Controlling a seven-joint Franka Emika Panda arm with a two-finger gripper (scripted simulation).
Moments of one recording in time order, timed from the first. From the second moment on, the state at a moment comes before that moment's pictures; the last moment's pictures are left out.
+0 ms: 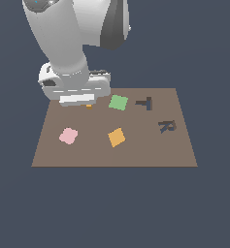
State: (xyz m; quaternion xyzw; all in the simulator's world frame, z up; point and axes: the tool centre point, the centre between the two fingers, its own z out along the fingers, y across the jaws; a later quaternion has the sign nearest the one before) arm -0.076 -0.114 0.033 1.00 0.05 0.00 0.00
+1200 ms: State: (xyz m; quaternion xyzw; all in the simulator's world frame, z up) arm -0.082 0.091 0.040 1.00 -0.04 0.00 0.00
